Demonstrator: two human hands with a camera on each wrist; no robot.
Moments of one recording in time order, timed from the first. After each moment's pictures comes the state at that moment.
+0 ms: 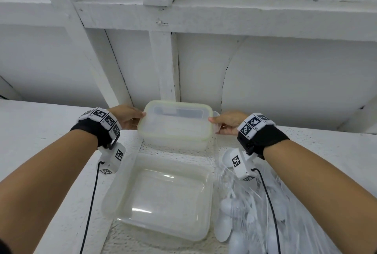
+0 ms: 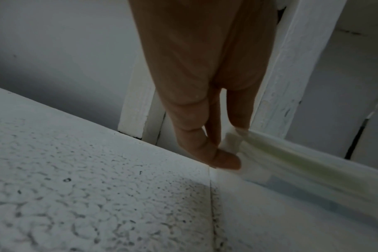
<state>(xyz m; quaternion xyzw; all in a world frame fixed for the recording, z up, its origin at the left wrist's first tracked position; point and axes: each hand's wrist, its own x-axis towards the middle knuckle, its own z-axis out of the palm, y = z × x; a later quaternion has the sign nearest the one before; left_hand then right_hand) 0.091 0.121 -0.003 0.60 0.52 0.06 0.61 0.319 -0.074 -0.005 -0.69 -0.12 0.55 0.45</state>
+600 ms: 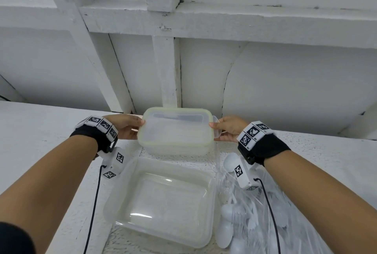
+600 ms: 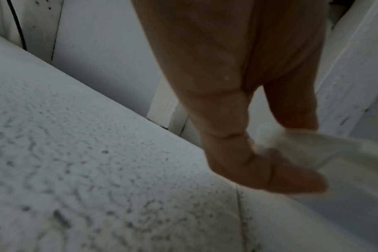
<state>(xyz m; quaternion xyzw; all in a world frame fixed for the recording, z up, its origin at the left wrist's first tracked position) 0.073 0.126 -0.015 0.54 0.45 0.01 0.71 0.313 -0.081 -0.007 -0.68 -0.15 0.53 0.49</state>
